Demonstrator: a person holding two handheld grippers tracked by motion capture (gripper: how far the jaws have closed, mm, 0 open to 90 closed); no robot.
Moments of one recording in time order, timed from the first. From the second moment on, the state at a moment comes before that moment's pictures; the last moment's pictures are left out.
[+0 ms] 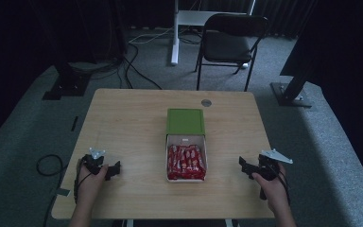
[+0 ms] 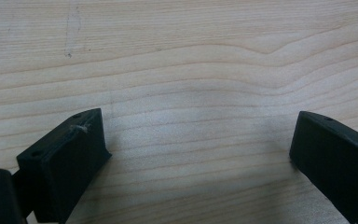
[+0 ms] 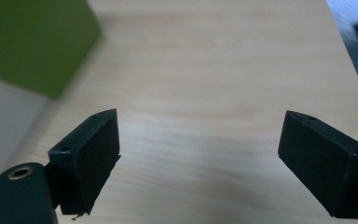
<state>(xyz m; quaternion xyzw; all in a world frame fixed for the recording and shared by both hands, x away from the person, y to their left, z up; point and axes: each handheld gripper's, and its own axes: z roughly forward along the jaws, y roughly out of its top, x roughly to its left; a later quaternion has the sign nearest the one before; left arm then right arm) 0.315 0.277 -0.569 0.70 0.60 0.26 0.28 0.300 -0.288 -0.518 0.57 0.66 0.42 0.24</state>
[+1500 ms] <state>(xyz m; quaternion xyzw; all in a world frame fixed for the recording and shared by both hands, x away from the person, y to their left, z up) 0.315 0.277 -0.569 0.70 0.60 0.26 0.28 0.294 -0.115 -0.463 0.41 0.76 0.47 0.17</state>
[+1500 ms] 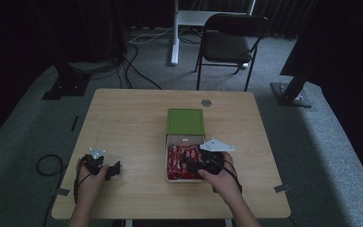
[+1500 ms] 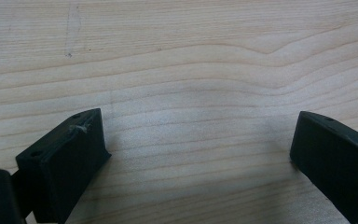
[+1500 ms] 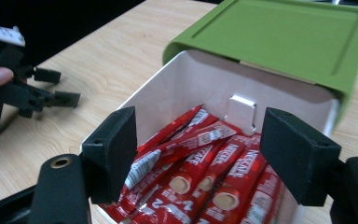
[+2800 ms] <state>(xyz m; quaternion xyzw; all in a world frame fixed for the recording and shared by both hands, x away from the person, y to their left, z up) 0.315 0.277 -0.569 0.70 0.60 0.26 0.28 0.305 -0.077 -0.508 0.49 0.76 0.41 0.12</state>
